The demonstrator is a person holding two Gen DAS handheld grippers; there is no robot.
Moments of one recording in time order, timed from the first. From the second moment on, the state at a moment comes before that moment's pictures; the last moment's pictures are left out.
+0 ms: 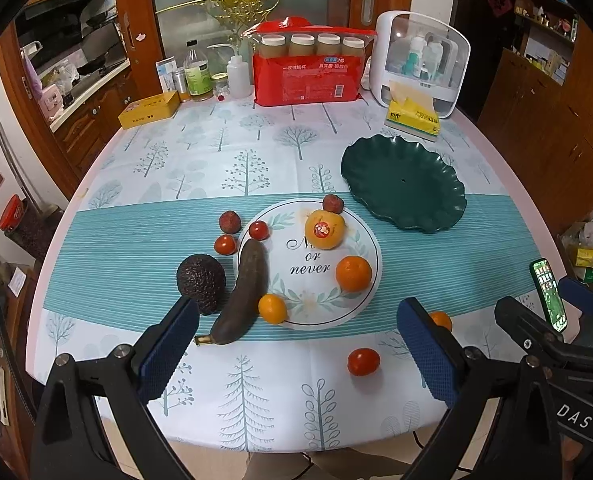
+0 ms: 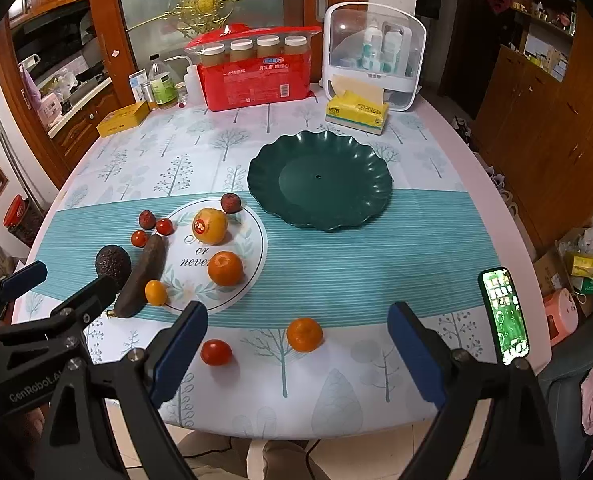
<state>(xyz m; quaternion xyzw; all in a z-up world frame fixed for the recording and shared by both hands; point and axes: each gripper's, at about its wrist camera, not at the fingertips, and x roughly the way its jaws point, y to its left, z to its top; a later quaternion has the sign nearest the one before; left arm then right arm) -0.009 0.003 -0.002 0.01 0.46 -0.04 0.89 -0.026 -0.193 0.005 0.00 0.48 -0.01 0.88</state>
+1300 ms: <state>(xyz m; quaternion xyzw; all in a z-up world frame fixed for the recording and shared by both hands) -0.011 -0.001 0.003 0.01 0.45 -0.04 0.89 -0.028 -0.199 0.012 0.01 0.47 0.00 0.88</state>
